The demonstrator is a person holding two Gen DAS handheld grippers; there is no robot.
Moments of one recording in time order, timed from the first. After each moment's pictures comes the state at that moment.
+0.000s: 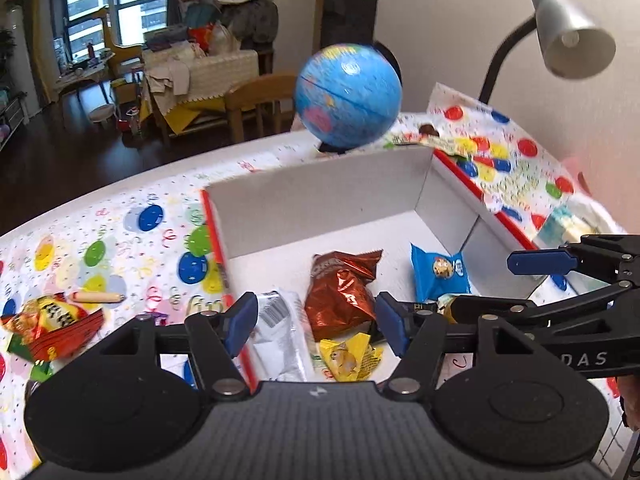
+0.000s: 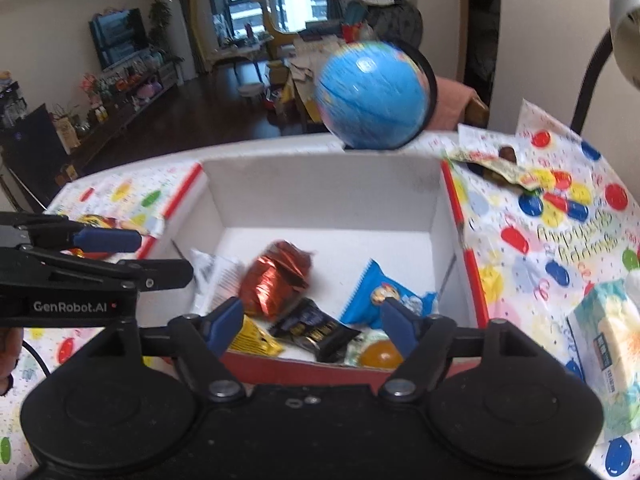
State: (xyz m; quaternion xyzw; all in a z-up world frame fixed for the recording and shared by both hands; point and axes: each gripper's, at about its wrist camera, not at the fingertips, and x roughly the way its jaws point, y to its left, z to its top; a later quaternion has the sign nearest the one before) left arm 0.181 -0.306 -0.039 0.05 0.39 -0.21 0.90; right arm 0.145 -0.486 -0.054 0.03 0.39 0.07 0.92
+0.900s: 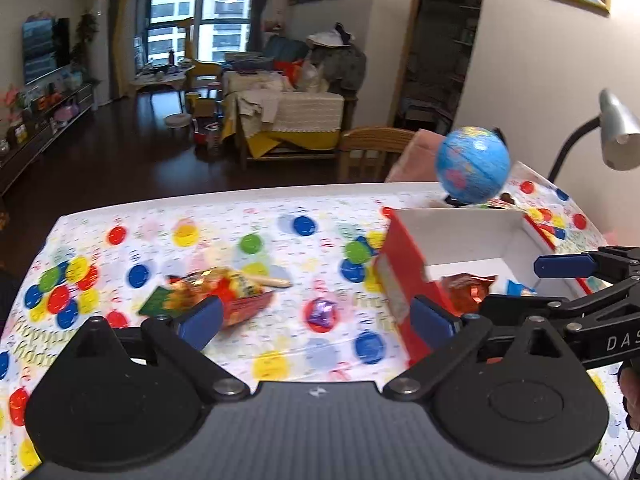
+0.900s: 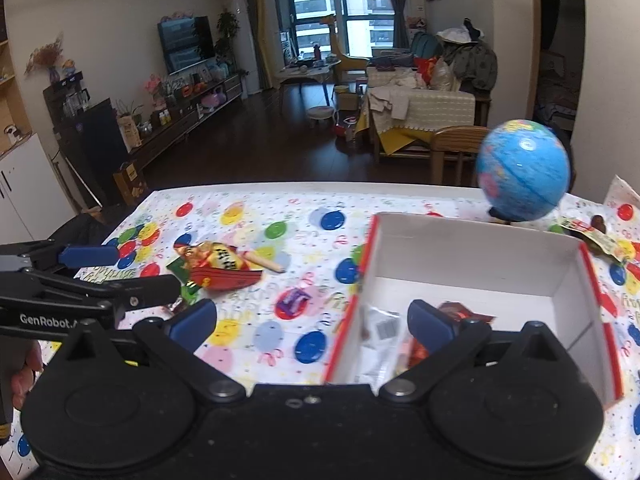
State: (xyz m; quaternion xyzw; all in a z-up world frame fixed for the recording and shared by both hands) left arm 0.142 -0.114 -0.012 -0.02 0.34 -0.12 0.93; right arm 0.152 -0.331 -0.016 0.00 0.35 0.15 0.92
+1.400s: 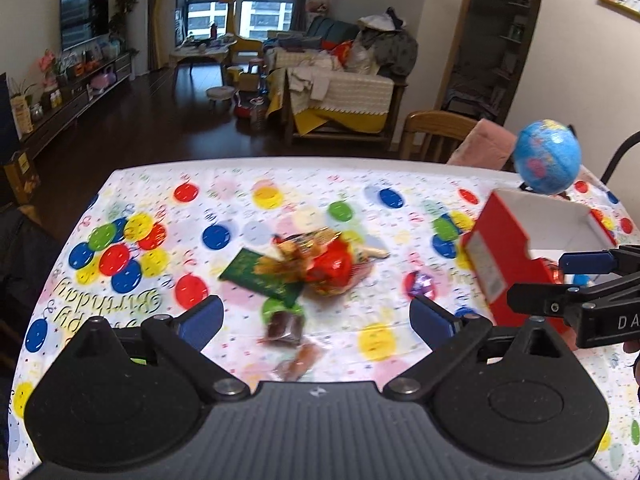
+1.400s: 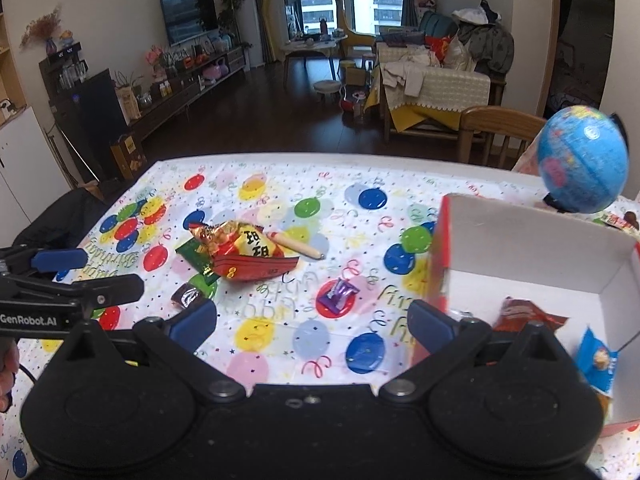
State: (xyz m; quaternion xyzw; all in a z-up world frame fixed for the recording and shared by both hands) left arm 0.161 -0.027 -0.055 -0.04 0.37 -0.07 0.92; right arm 0.187 -0.260 -0.053 -0.01 0.39 0.14 0.91
